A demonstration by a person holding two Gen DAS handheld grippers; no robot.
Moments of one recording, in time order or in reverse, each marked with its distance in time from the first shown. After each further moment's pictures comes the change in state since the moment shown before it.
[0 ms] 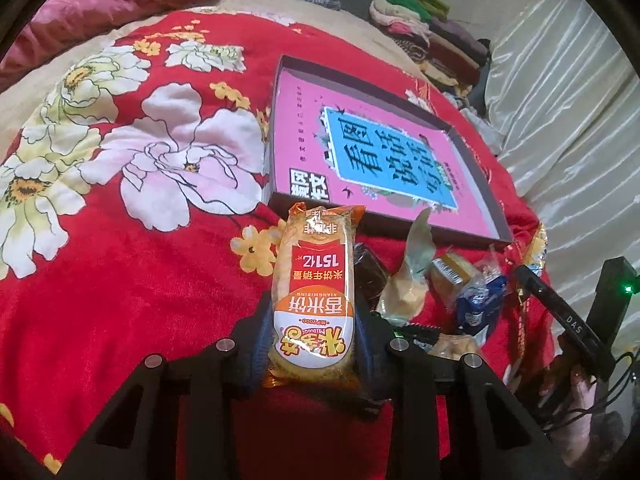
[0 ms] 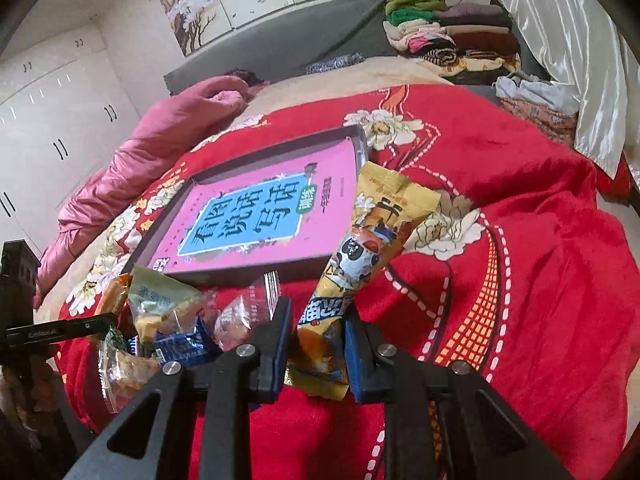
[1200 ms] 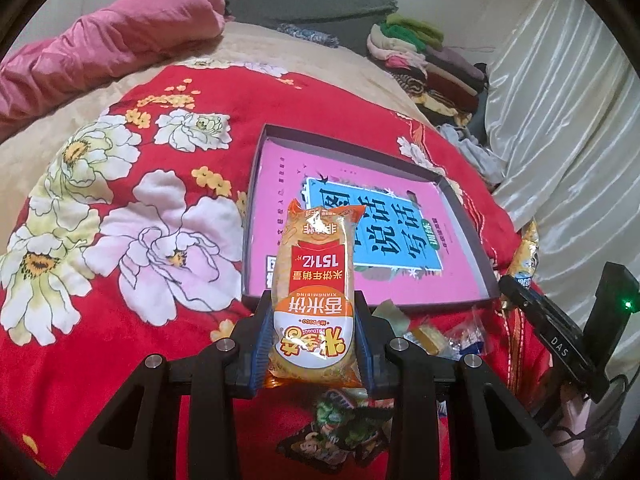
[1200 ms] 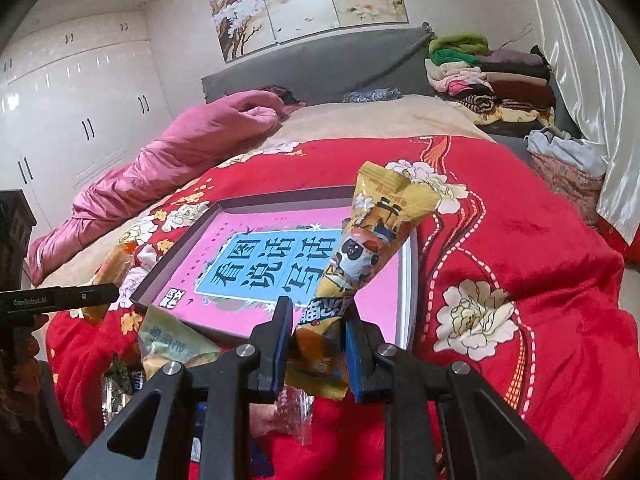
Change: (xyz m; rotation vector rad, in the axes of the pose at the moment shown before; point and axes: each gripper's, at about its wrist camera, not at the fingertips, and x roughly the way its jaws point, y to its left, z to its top) left arm -0.017 -0.032 0.040 0.025 -0.138 0.046; right arm 0.015 0.028 0.041 -0.163 -0.097 0.040
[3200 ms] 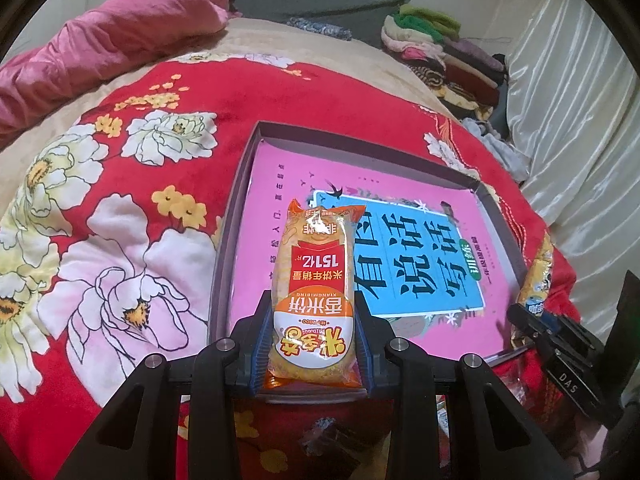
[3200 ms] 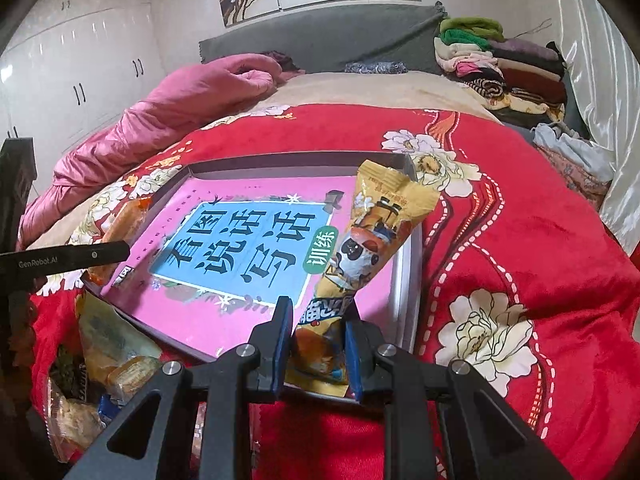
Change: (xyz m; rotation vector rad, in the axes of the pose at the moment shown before) left arm 0.073 -0.008 0.032 0.005 0.020 0.077; right arm 0.057 -0.011 0.003 -0.055 0.122 -0.035
